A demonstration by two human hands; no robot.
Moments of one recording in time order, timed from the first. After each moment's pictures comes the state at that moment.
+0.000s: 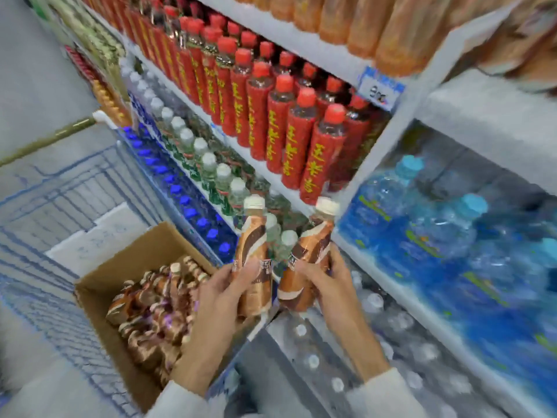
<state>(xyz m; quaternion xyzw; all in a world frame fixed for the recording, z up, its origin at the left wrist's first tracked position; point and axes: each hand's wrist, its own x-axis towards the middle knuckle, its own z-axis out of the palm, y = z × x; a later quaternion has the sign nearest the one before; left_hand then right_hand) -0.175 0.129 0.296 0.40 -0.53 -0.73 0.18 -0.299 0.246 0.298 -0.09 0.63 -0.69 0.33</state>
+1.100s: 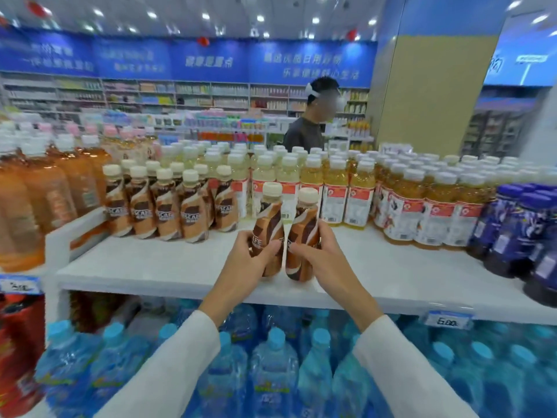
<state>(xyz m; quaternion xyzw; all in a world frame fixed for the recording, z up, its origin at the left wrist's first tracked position) -0.451 0.489 0.500 -0.12 -0.76 -0.63 0.06 -0.427 0.657 0.517 -0.06 0.74 -0.66 -0.11</state>
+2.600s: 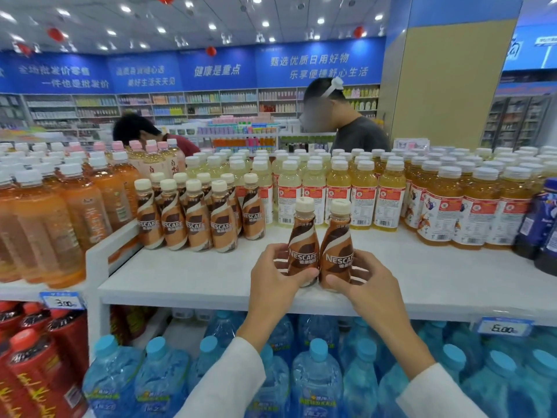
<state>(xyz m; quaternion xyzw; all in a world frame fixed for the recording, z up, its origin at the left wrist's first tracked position) -0.460 0.478 0.481 -0.08 -0.80 -0.58 0.13 -0.415 0.653 0.479 0.04 0.80 -0.55 -0.22</state>
